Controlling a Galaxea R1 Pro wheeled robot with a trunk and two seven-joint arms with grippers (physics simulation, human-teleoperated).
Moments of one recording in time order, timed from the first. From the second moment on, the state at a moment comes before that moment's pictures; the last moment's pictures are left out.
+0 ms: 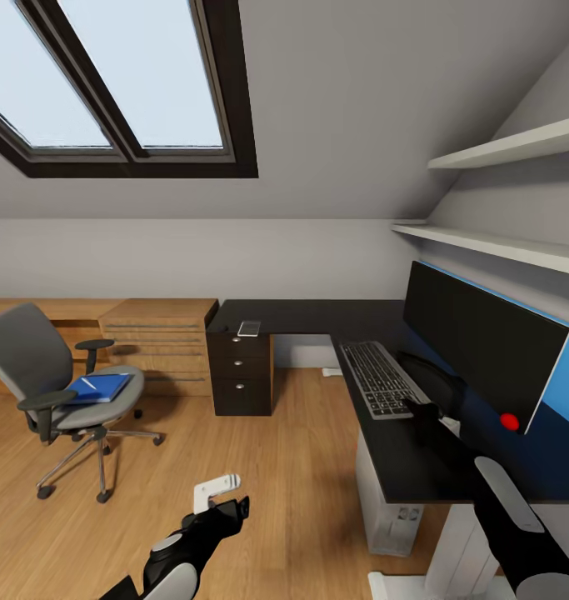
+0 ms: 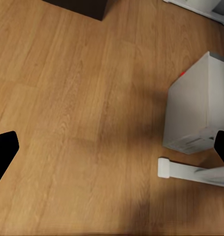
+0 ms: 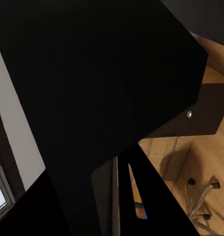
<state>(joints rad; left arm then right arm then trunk) -0.29 0.25 -0.82 -1.48 1.10 0.22 0.82 -0.45 -0.20 -0.07 -1.02 -1.66 0.33 -0.05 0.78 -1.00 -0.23</state>
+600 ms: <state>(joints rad) -0.29 0.25 -0.82 -1.48 1.10 0.22 0.82 -0.45 -0.20 -0.06 -1.02 -1.67 0.25 -0.07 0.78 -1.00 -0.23</state>
